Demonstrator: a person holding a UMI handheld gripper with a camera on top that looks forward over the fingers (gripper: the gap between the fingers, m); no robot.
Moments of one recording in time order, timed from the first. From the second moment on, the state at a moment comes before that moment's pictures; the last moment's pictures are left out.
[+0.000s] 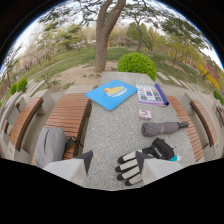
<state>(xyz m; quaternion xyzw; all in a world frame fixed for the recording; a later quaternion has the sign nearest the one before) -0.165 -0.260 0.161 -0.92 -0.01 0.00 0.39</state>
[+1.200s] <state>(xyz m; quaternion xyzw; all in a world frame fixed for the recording) -0.156 0.086 0.101 -0.90 -0.04 0.01 0.43</state>
